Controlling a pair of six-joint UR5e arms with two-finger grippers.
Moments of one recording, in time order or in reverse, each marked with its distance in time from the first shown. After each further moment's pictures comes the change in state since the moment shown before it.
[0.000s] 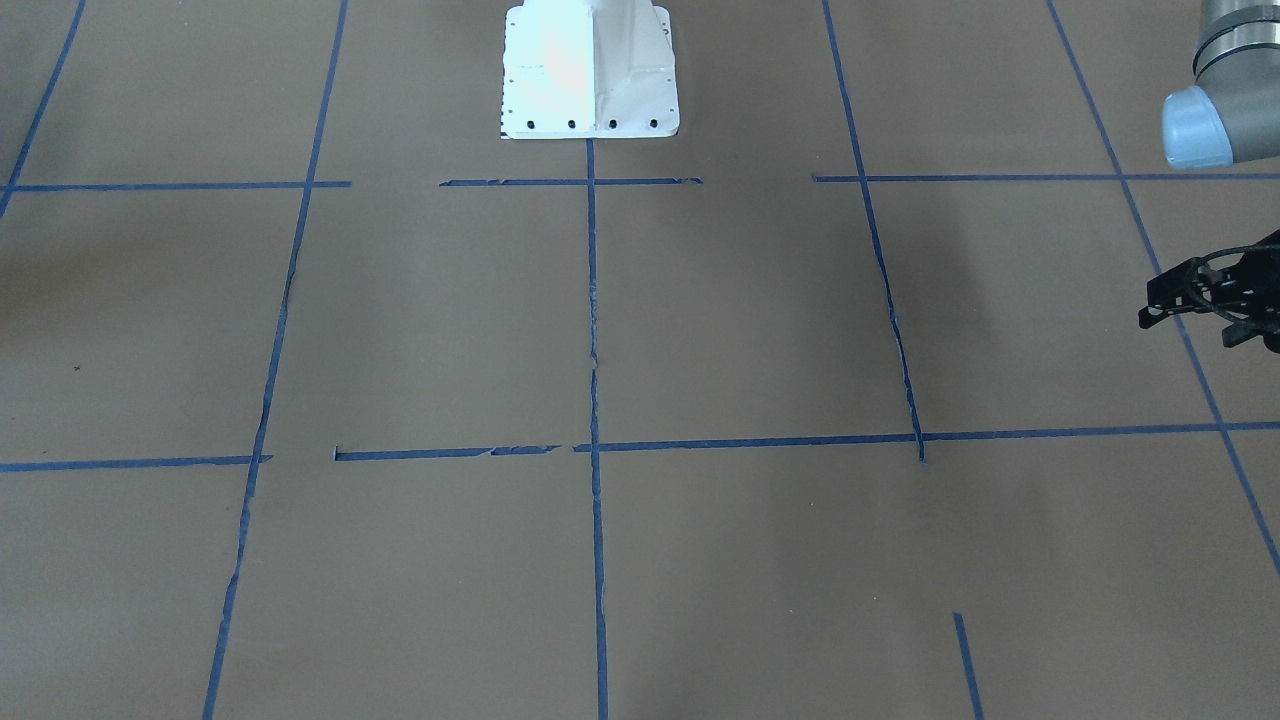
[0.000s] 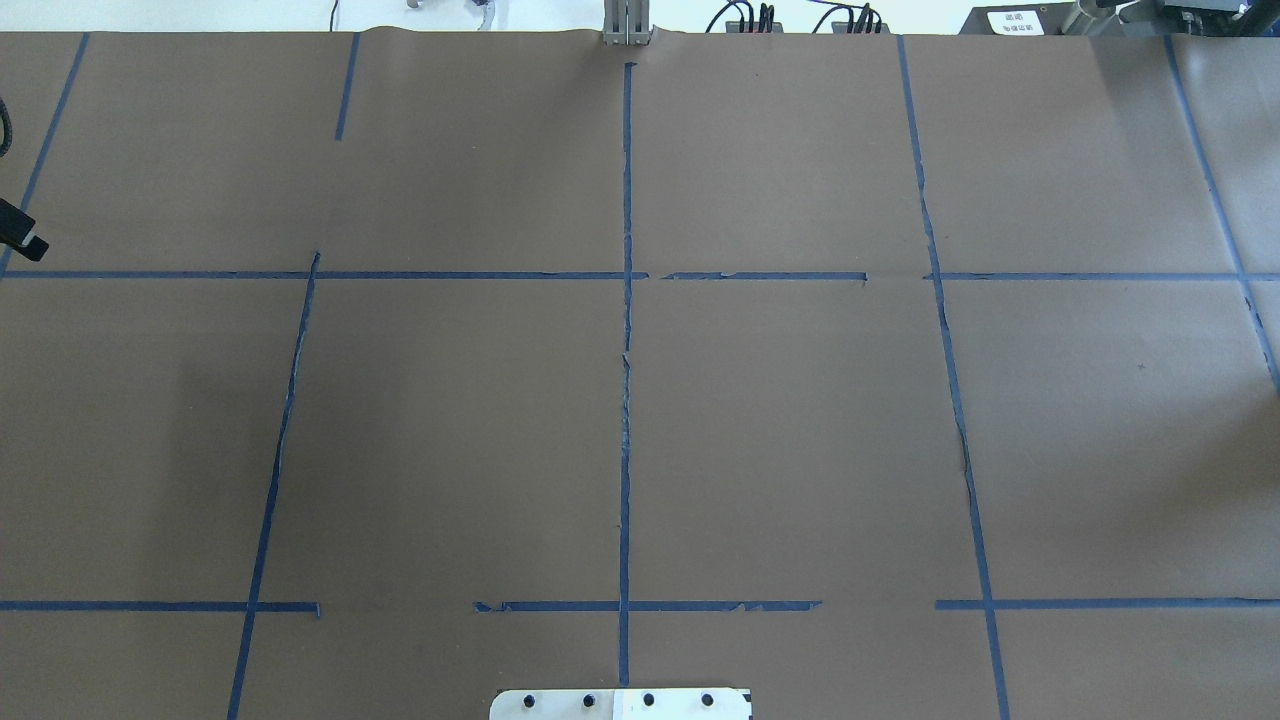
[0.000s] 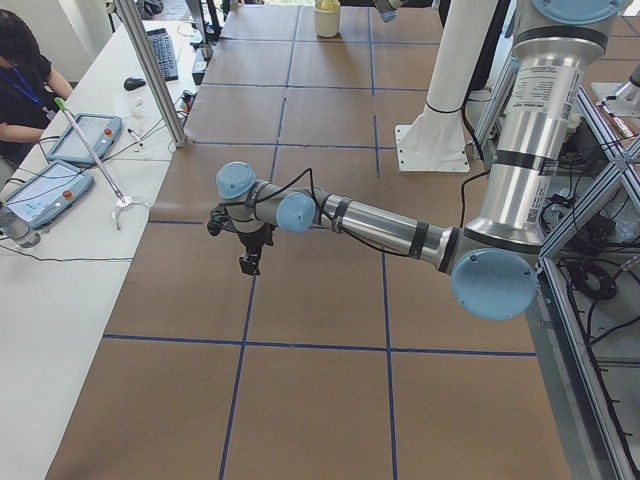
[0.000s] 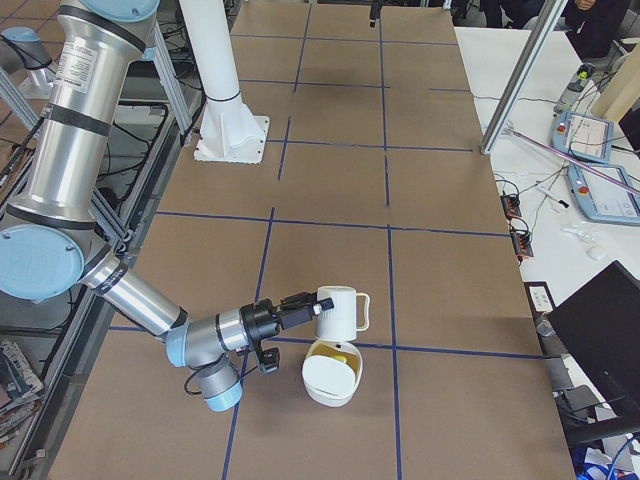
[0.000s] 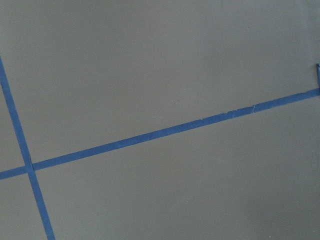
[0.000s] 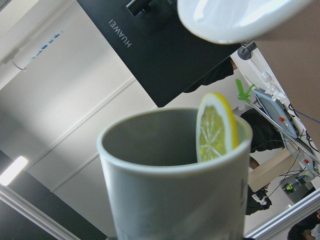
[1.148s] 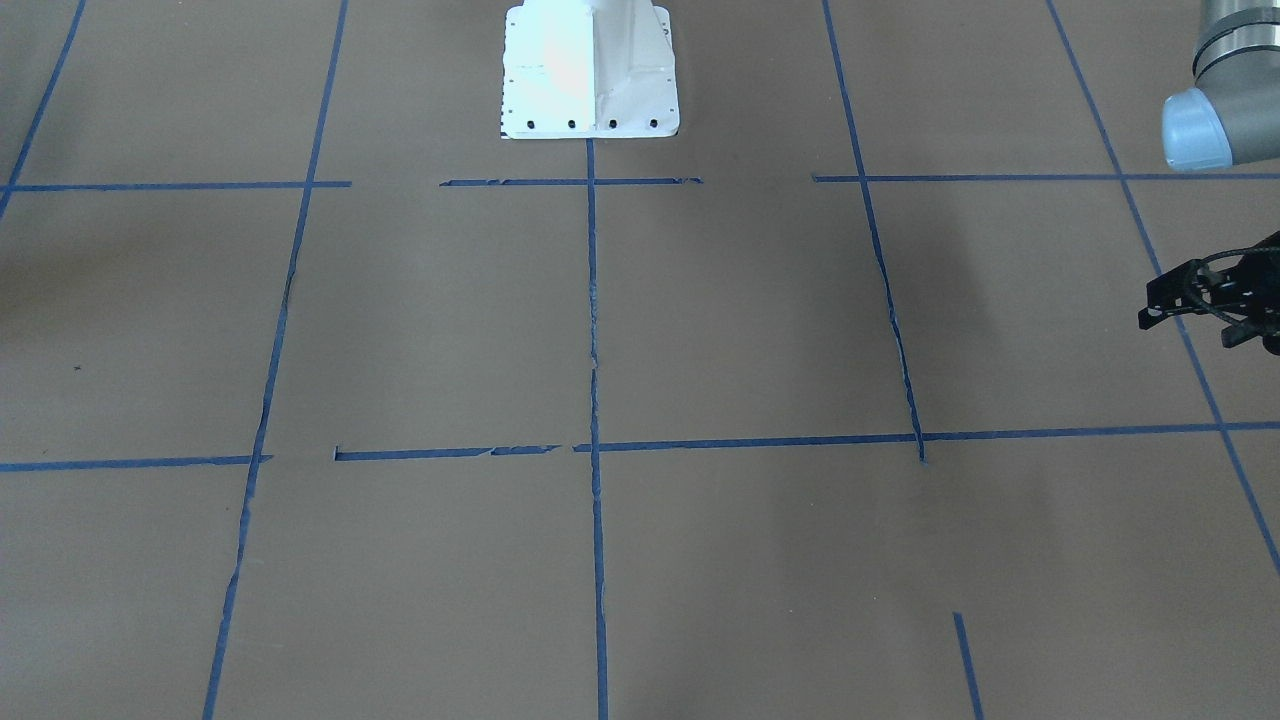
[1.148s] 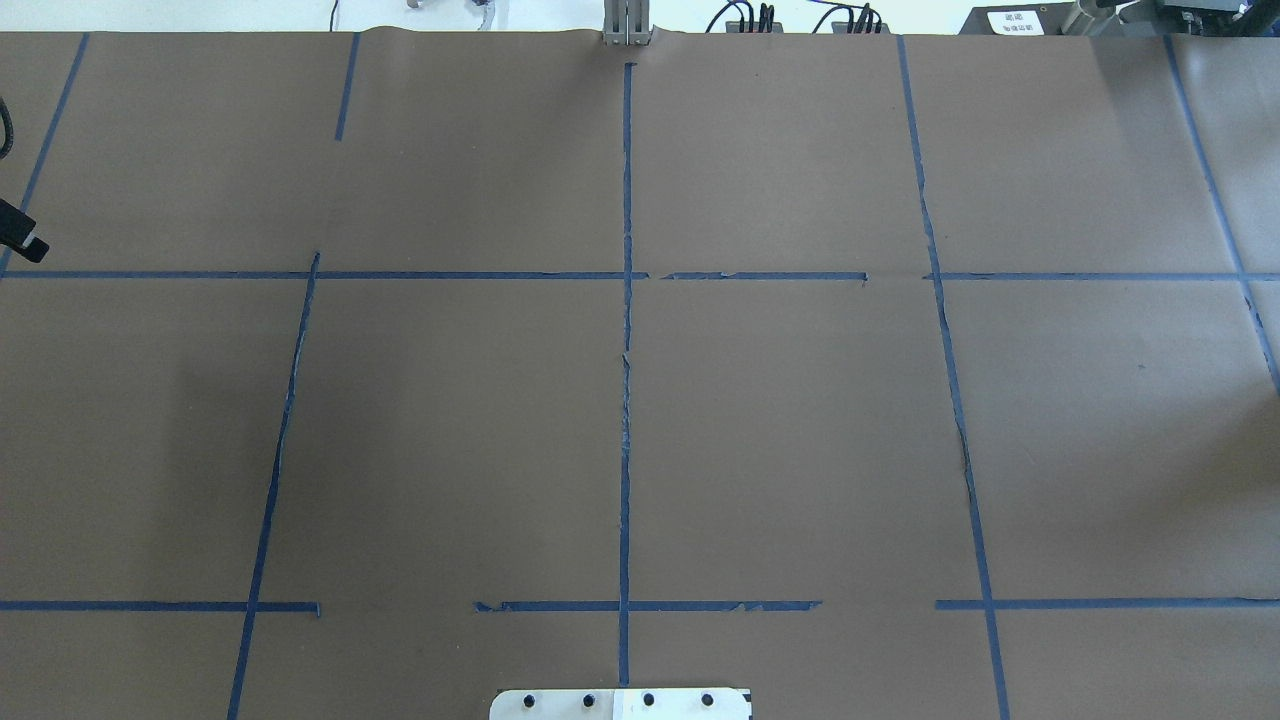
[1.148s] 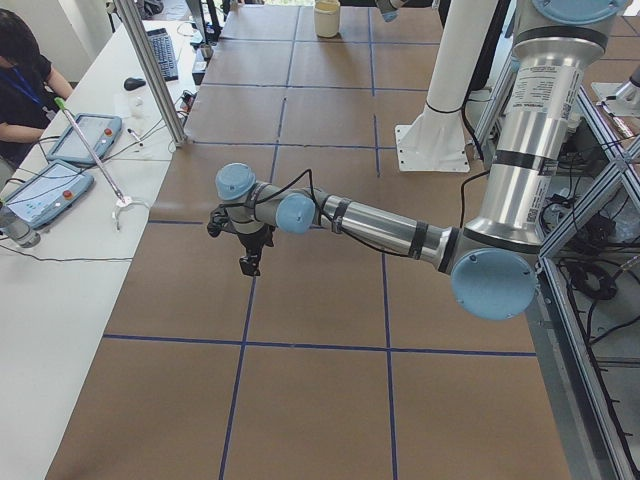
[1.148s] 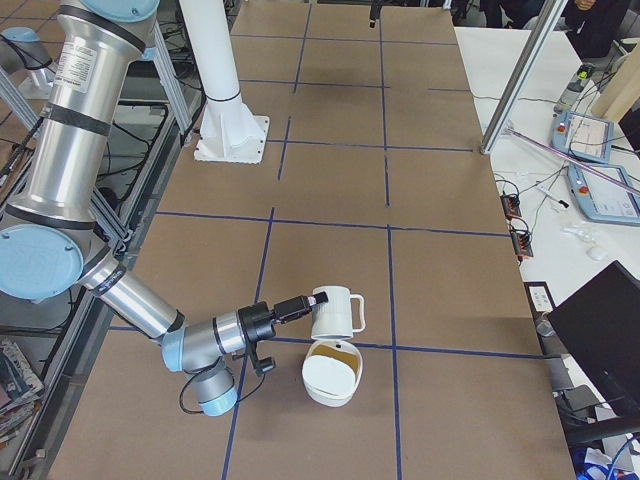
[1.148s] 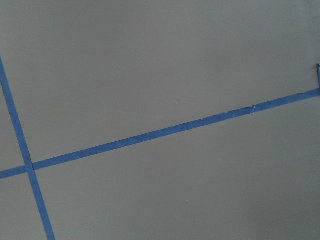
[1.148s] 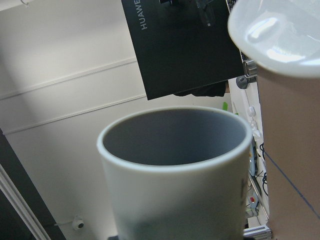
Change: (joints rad) left arm 0.001 -0.001 0.008 0.000 -0.001 0.000; right arm 0.000 -0.002 -0.021 -0.004 0.110 -0.456
